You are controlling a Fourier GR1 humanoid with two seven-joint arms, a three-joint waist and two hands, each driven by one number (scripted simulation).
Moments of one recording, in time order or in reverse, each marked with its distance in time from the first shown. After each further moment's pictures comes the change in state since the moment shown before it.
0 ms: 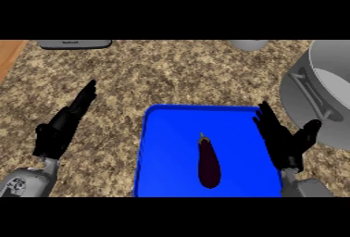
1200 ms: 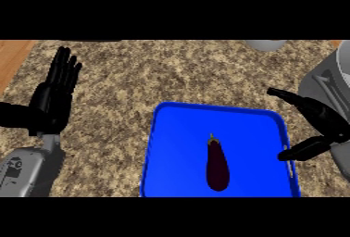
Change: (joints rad) left arm -0.138 -0.148 0.188 0.011 0.130 0.133 -0.065; right arm -0.259 -0.325 -0.004 0.252 0.423 0.629 -0.934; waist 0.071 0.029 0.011
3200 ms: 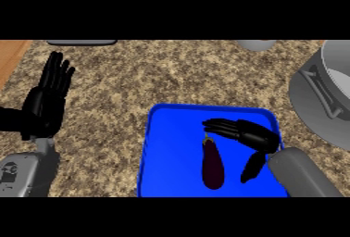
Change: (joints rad) left arm 0.033 -0.051 0.101 -0.005 -0.066 -0.079 0.016; right arm -0.032 0.248 0.206 0.053 0.583 -0.119 0.053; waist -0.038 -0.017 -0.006
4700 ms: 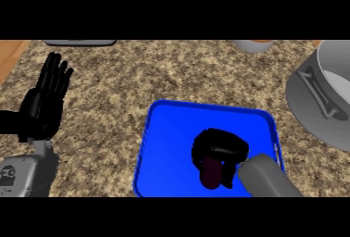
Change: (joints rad) left arm 0.012 -0.028 0.033 -0.028 -0.031 -0.033 0.020; right arm 0.029 0.211 -0.005 -0.034 0.260 -0.094 -0.087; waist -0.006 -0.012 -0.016
